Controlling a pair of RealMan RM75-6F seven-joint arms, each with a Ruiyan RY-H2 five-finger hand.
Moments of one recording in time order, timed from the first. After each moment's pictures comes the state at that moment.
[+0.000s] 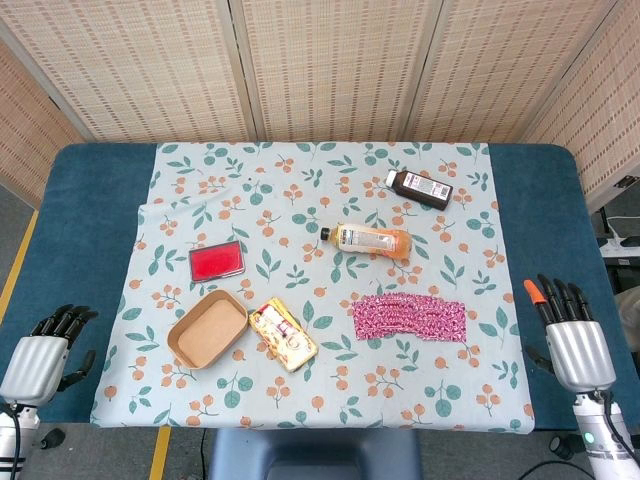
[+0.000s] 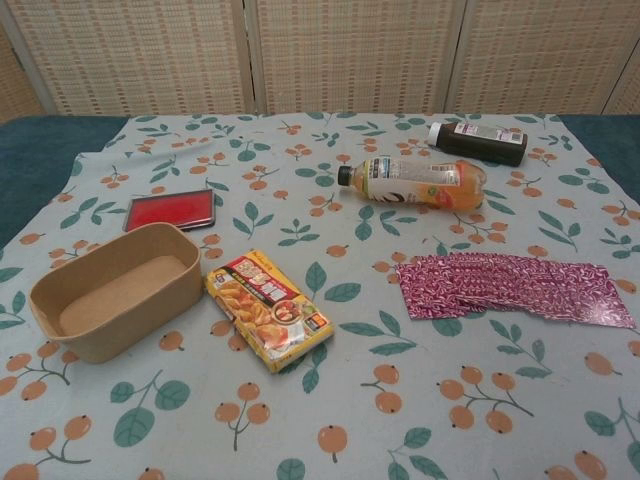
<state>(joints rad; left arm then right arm) -0.14 -1.16 -0.02 -1.53 1.53 1.41 0.07 0.11 -1.20 0.04 -1.54 -1.52 1.49 -0.26</state>
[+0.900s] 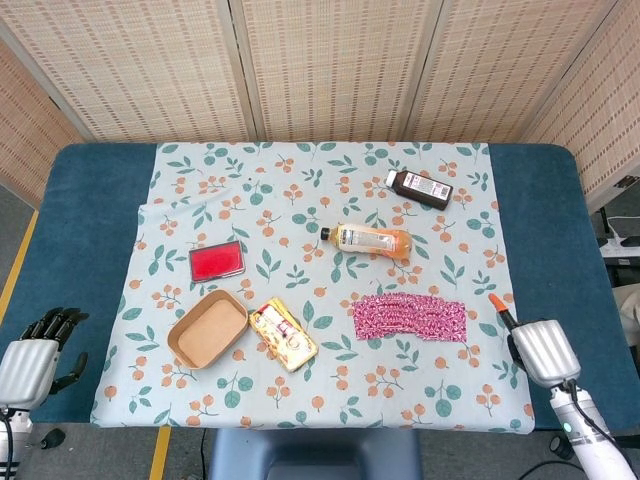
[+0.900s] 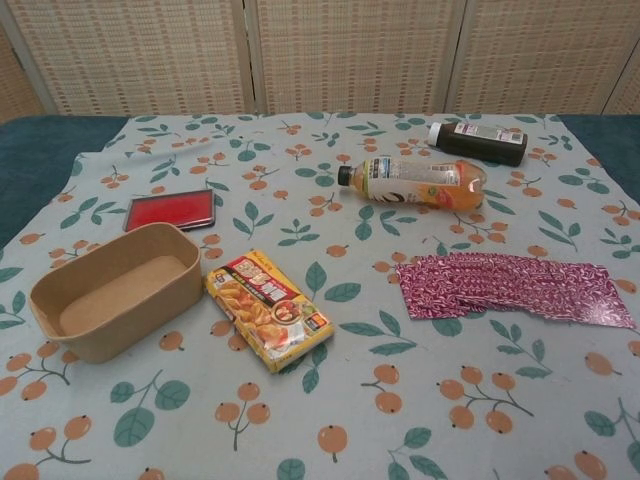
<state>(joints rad) -0.12 -1.14 -0.01 -1.56 1.49 1.43 0.08 0.19 -1.25 0.00 -1.42 -1.55 1.29 -0.26</state>
